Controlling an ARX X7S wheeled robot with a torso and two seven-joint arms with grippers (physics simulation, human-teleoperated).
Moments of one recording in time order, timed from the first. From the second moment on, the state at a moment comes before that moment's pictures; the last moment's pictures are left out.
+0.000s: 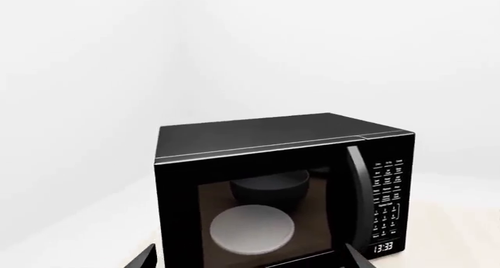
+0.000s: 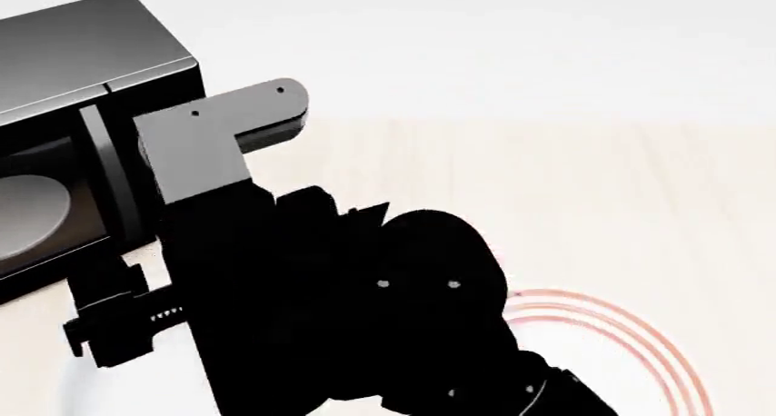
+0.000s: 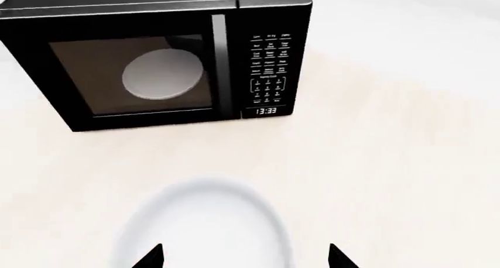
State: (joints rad) left arm 0.03 -0.25 -0.31 0.69 -0.25 -0.56 -0.21; right arm 1.19 0.01 -0.56 0.07 1.56 1.27 1.04
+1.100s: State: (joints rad) left arm 0.07 -0.28 -0.35 0.67 -0.32 -0.51 -0.18; right arm 1.46 0.00 -1.59 0.68 2.10 0.64 0.76
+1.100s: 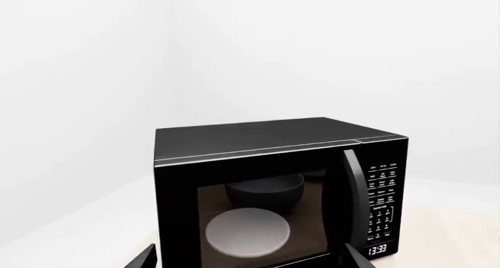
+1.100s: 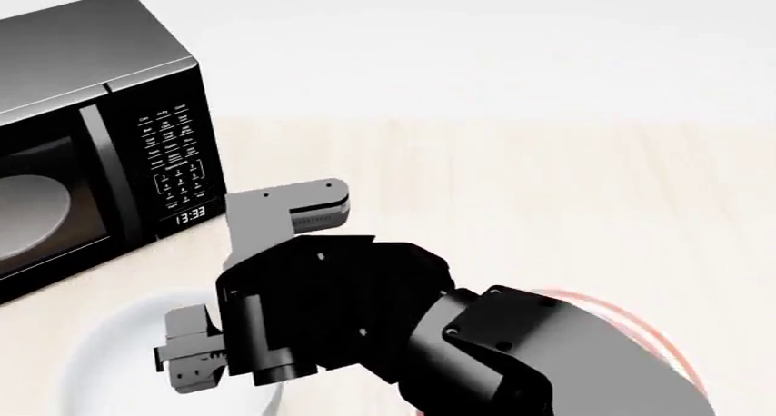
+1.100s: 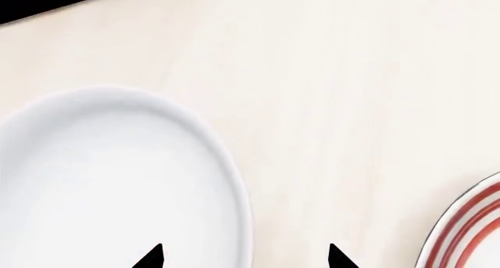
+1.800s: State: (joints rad) left arm 0.08 -0.29 -0.35 0.67 -0.32 -0.49 -0.19; right arm 1.39 0.00 -1.60 0.74 2.07 0.67 0.68
